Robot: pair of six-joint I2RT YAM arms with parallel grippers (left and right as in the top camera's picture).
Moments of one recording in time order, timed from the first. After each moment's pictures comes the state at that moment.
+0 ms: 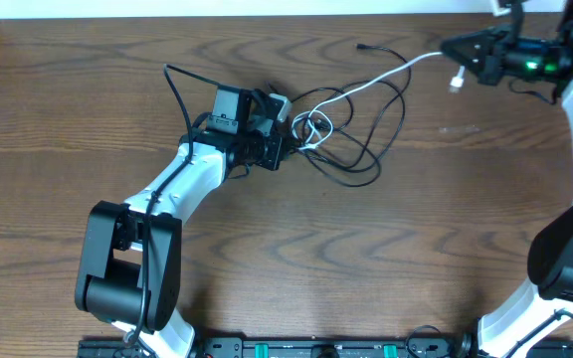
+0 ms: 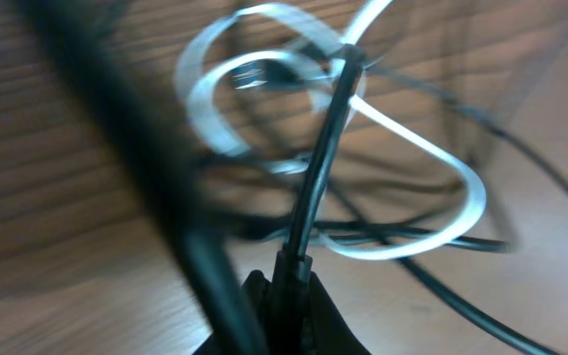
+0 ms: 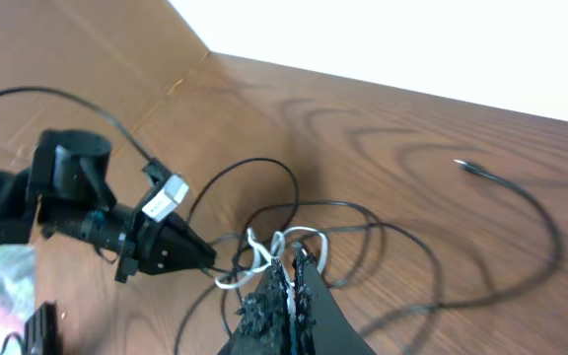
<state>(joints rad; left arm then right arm) -0.26 1.80 1.10 -0.32 0.40 0.02 -0.23 1.91 1.77 -0.77 -1.13 -0.32</state>
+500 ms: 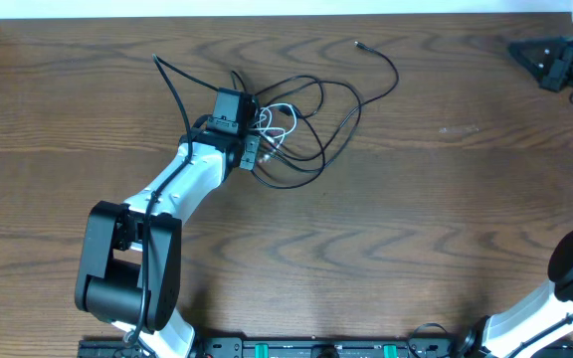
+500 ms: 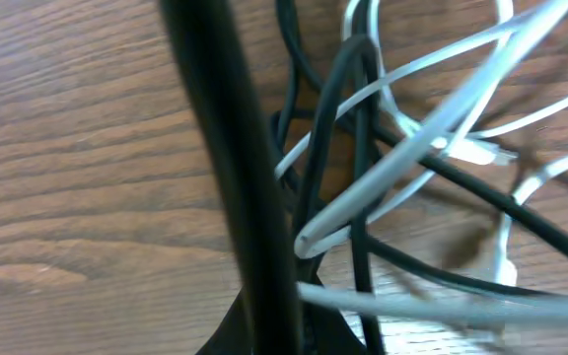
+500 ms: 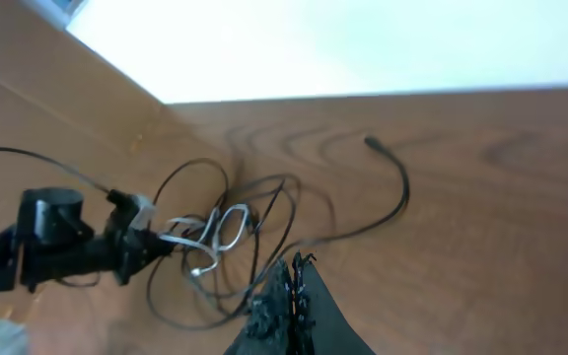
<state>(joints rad) -0.26 1.80 1.10 -0.39 -0.15 0.04 -0.44 1.91 1.77 -0.85 -1.15 -0.28</state>
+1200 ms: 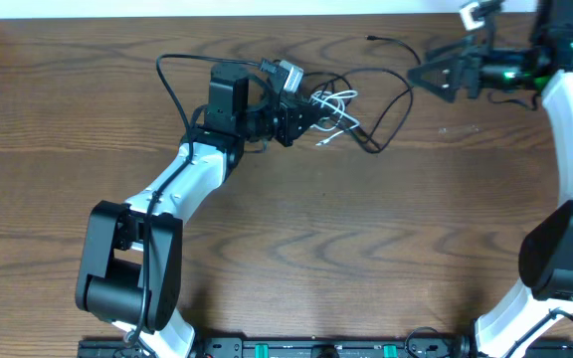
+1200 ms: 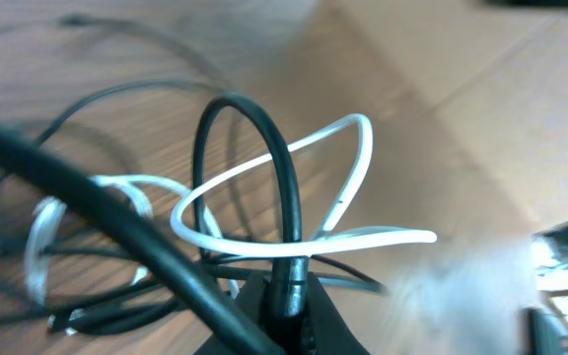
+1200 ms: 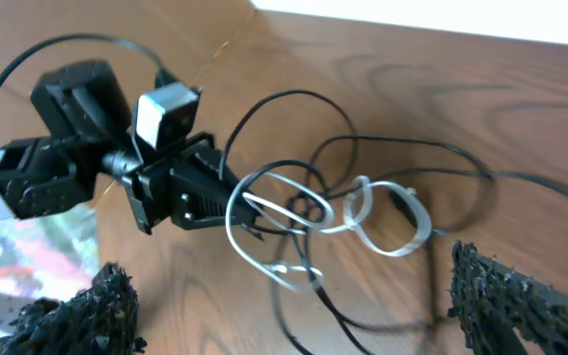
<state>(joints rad) -0.27 1.80 1.10 0.18 0.89 -0.21 -0.12 1.91 1.77 -0.95 -1.16 -0.40</state>
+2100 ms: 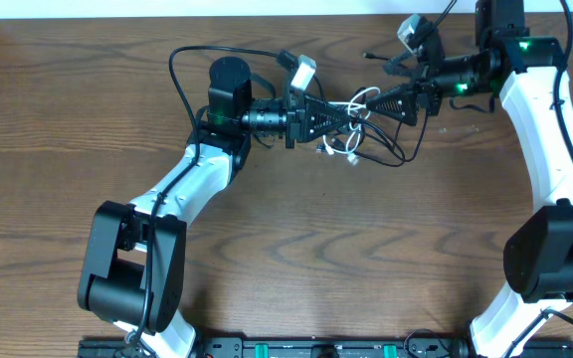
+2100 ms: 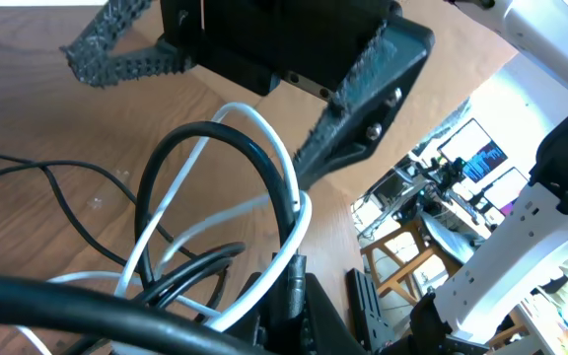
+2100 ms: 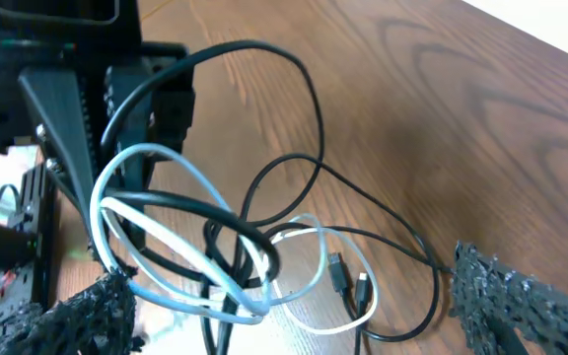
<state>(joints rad) -0.30 1.80 1.10 0.54 1.29 -0.51 0.04 1.91 1.77 -1.02 -1.02 -0.72</state>
